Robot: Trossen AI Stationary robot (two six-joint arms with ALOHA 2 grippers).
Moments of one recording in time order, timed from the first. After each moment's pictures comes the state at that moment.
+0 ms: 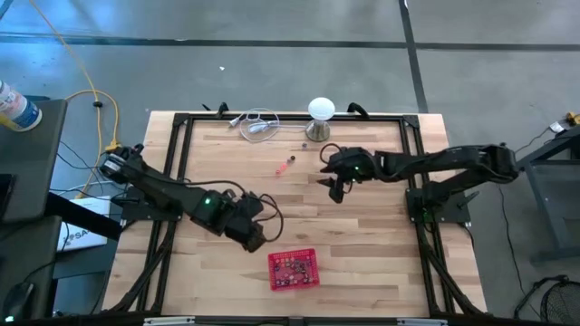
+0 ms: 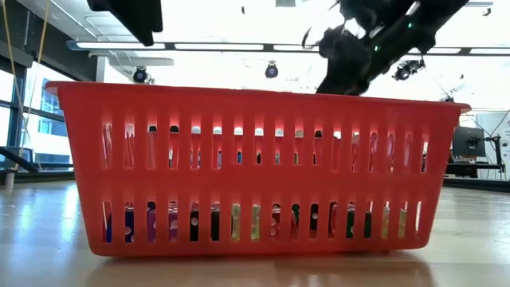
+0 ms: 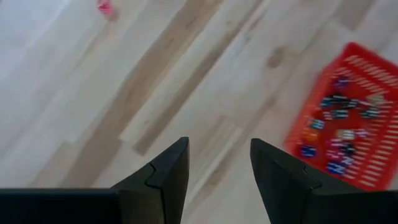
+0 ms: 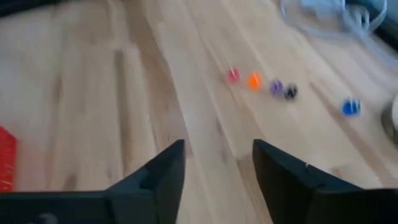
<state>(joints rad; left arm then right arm) -0.44 1.56 1.48 -1.15 -0.37 -1.07 -0.14 1.31 0.72 -0.01 0.02 0.18</state>
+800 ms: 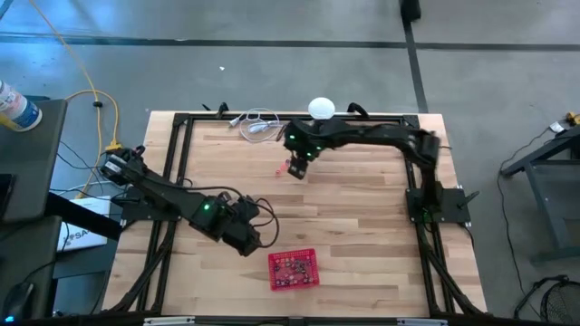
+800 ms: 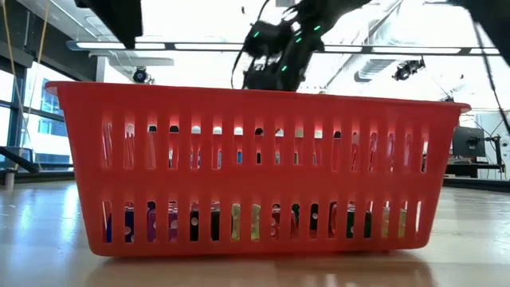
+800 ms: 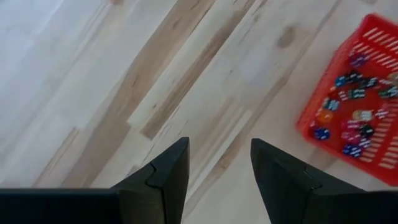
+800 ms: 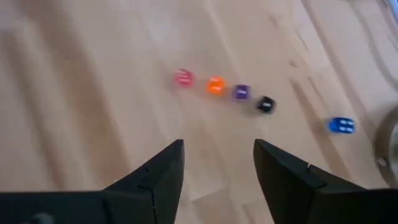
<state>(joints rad) -0.48 1.57 1.48 -1.21 -0.37 -1.10 -0.31 1.96 1.59 -0.71 -0.07 0.14</state>
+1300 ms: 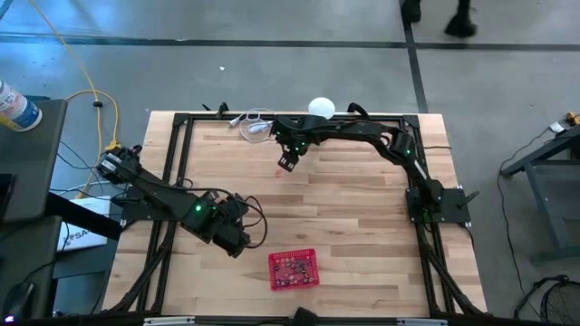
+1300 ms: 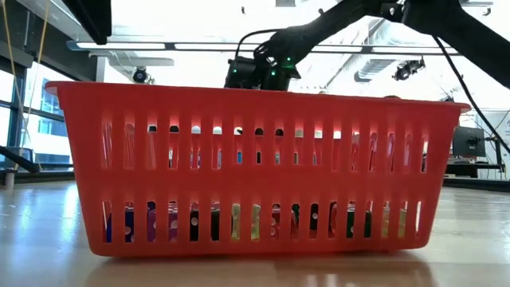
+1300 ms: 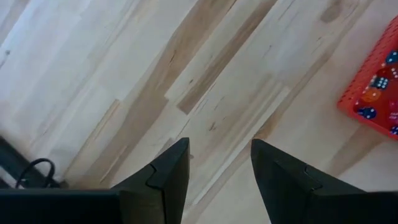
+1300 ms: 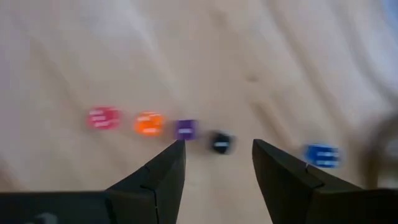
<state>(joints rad) -0.52 1.54 1.48 -1.38 -0.38 -1.19 -0.36 2.25 1.86 -0.83 0.01 0.19</state>
